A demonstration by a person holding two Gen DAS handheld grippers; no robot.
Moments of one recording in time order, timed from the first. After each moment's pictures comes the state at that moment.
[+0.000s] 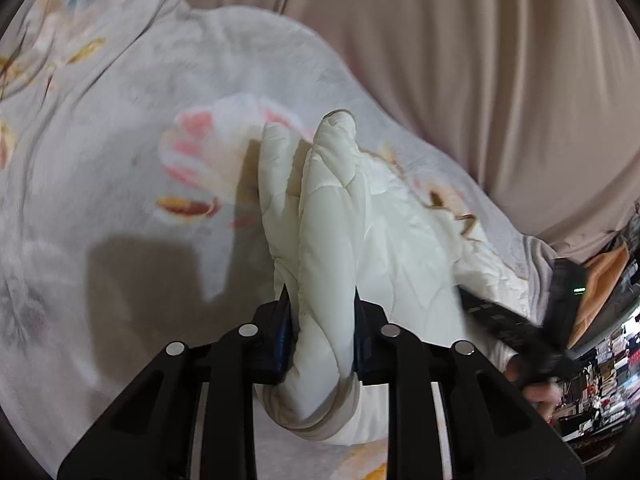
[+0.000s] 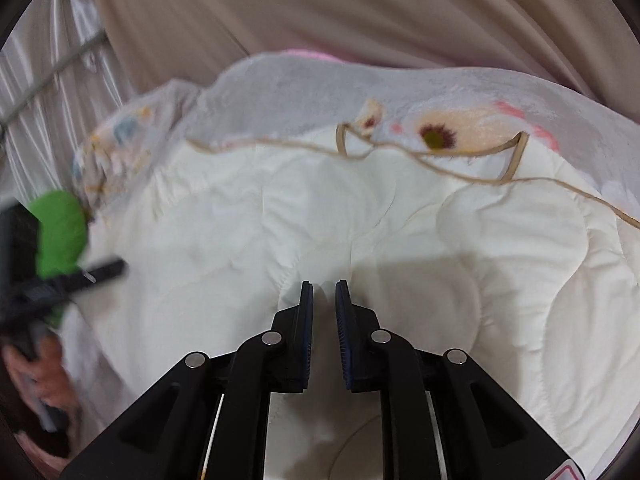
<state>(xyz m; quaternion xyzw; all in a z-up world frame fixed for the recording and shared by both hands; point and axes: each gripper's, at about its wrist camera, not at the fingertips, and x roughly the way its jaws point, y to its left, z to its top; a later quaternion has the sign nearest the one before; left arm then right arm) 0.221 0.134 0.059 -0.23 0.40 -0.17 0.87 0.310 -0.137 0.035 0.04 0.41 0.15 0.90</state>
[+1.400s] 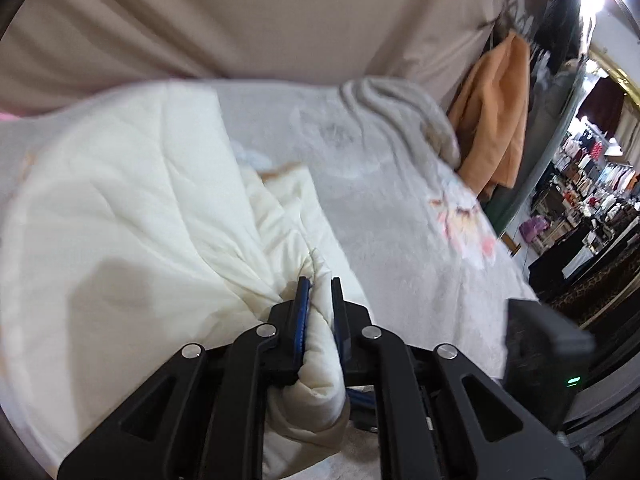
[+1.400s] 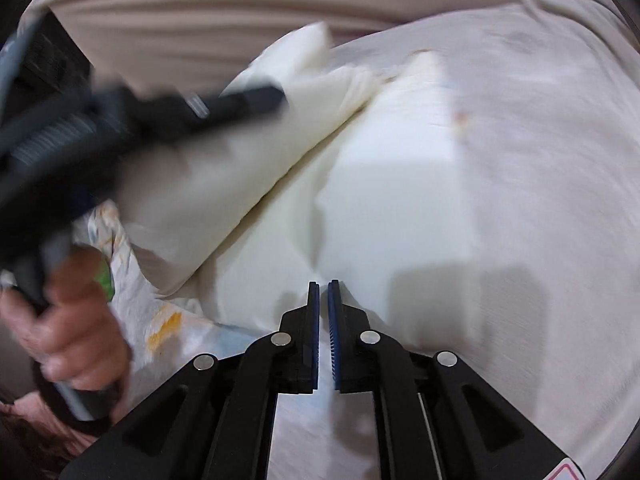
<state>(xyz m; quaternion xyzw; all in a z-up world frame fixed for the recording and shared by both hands) 0.153 -0.255 0.092 0.00 0.40 -0.41 0.82 0.130 -0.360 0.022 0.22 0.38 0.10 0.89</state>
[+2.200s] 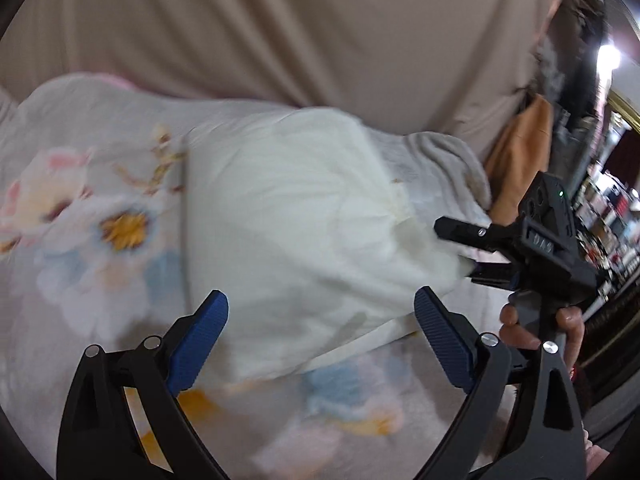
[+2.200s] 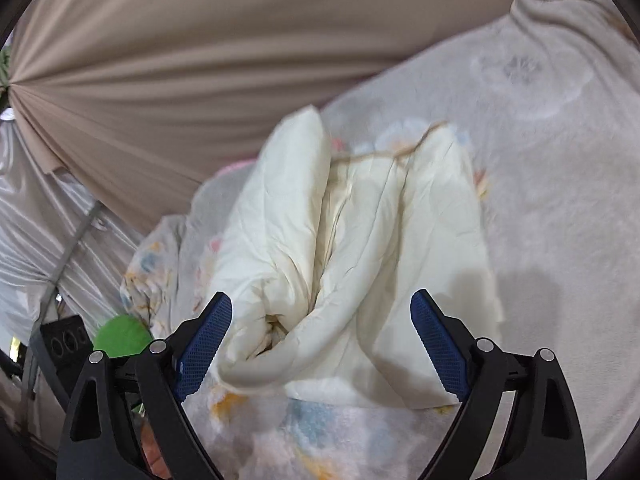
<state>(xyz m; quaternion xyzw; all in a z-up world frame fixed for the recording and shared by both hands) 0.104 -0.064 0.101 -0.08 0.36 -0.32 0.87 0.126 -0.347 0.076 0.30 0.35 0.10 0.88</state>
